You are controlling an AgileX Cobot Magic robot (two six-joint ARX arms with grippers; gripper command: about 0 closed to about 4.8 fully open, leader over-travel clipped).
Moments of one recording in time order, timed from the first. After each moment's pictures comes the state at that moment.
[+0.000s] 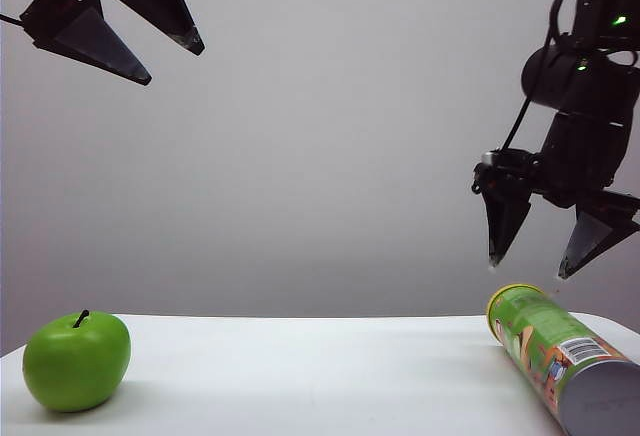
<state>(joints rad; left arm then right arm) -0.35 1.19 1.05 -0.54 0.36 0.16 0.15 1.89 1.34 -0.63 -0.21 0.02</state>
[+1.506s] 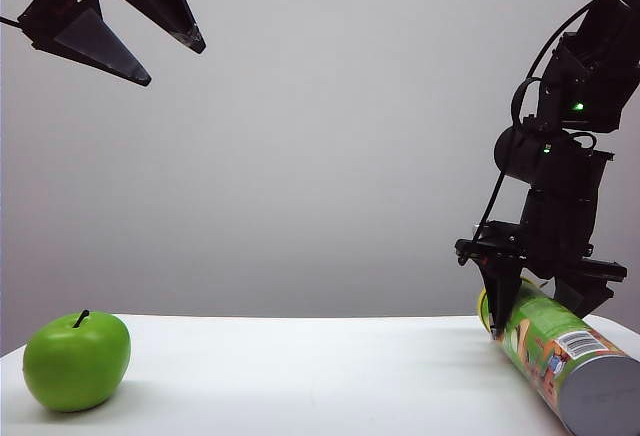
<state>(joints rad) -0.35 1.19 1.05 -0.54 0.36 0.12 0.17 2.12 1.42 -0.58 -0.15 0.13</state>
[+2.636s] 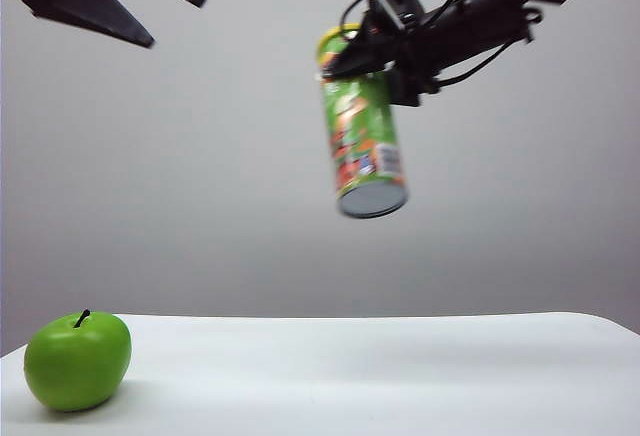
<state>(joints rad) -0.35 1.12 1.05 -0.53 0.40 0.12 0.33 1.86 1.43 0.19 -0.72 0.08</state>
